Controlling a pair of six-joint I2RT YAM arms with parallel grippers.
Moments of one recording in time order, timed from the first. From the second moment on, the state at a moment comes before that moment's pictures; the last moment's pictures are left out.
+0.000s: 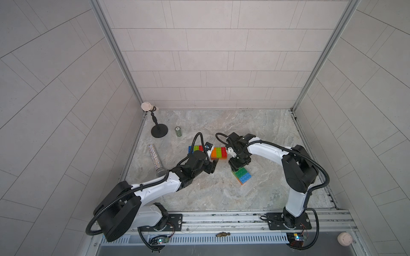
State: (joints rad) left arm -0.76 1.27 0.55 0.18 -0.11 -0.15; right arm 0.61 1.84 1.29 -0.97 -0.08 0.08
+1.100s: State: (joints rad) left arm -0.73 1.21 0.56 0.11 -0.21 -0.14; right arm 0.68 1.92 1.38 -1.04 0.06 0.06
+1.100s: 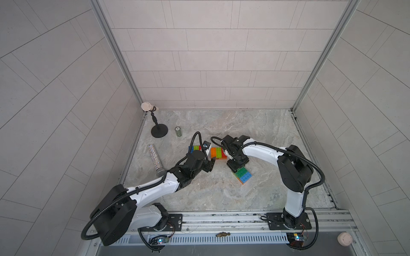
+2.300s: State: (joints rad) left arm -0.61 1.31 0.80 -0.29 0.01 -0.32; right arm 0.69 1.70 1.39 -1.12 0.10 0.19
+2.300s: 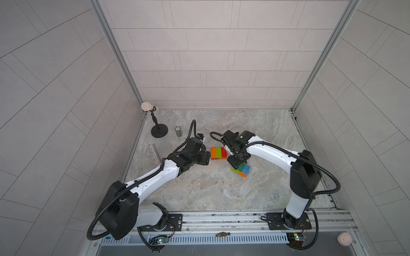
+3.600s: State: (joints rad) left arm -0.79 1.83 1.14 -0.28 0.29 -0.41; right arm 0.53 1.31 0.69 -0.54 -0.13 0.92
